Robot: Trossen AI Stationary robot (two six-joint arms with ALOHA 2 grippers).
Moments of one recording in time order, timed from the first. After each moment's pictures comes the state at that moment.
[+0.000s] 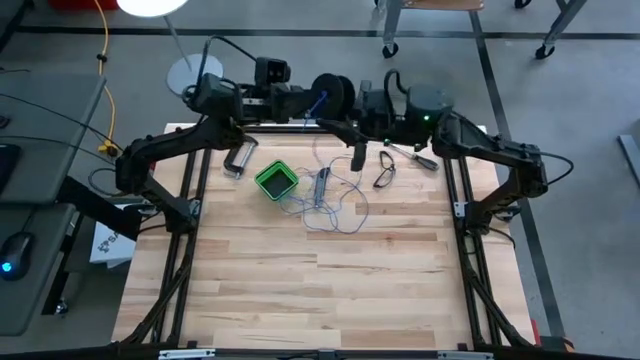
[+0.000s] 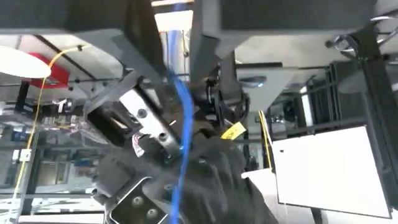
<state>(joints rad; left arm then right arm) 0.29 1.57 1.65 0.73 0.49 -1.26 -0.12 1.52 1.78 -0.18 -0.03 0.00</state>
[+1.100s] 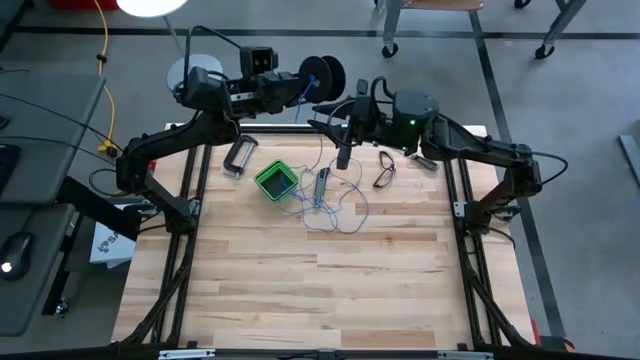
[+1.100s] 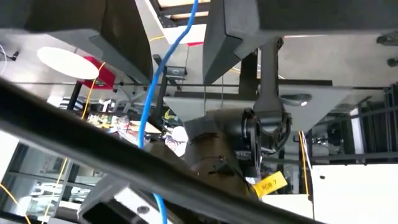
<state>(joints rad) 0.30 1.57 1.71 0.73 0.49 -1.16 -0.12 1.57 1.78 -0.15 0.11 -0.15</state>
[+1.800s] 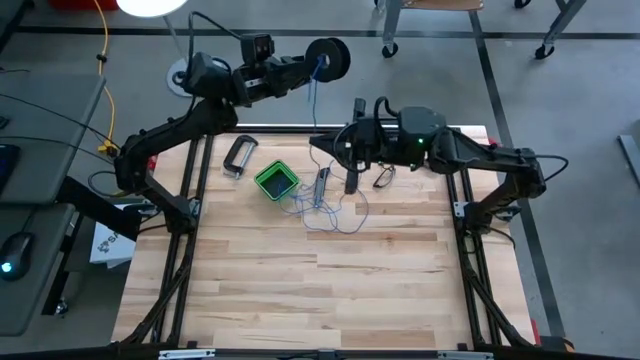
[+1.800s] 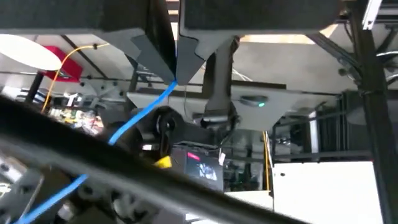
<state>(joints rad) 0.42 1.56 1.71 0.58 0.50 -1.05 0.01 1.54 1.78 -0.20 0.11 -0.14</state>
